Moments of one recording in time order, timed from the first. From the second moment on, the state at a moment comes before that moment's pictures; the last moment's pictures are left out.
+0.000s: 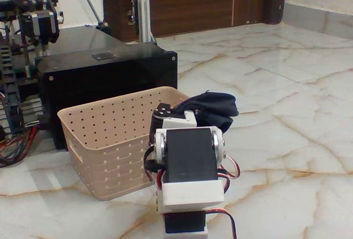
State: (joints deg) arm -5.1 137.3 176.8 -39.0 -78.7
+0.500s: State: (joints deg) arm 0.1 137.3 176.8 -37.1 -92.3
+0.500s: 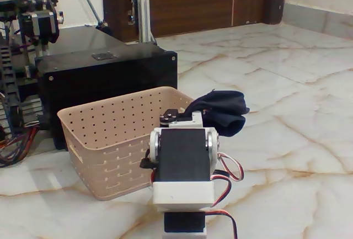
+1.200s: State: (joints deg) arm -7.8 121.1 128.0 -2.6 -80.6
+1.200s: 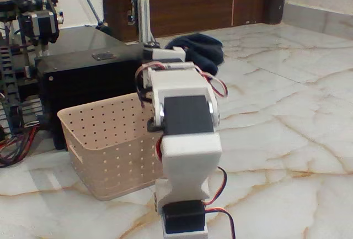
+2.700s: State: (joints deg) arm -16.7 52.0 43.3 53.3 -15.6
